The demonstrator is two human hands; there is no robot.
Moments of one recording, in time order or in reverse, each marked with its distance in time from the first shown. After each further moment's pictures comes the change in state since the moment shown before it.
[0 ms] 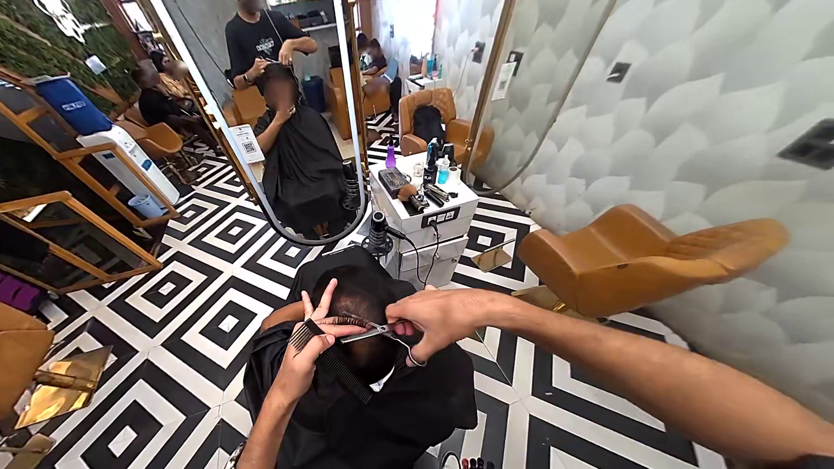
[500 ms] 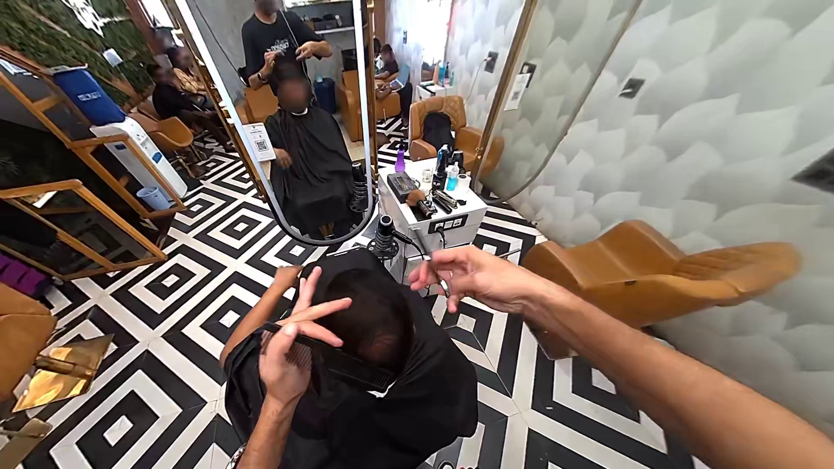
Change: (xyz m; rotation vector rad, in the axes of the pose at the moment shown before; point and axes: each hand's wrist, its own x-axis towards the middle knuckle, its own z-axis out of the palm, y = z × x) left_hand 0.004 0.019 -0.013 -0.285 0.256 0.153; right_hand -0.021 0.052 -0.018 1.007 0.393 -0.191
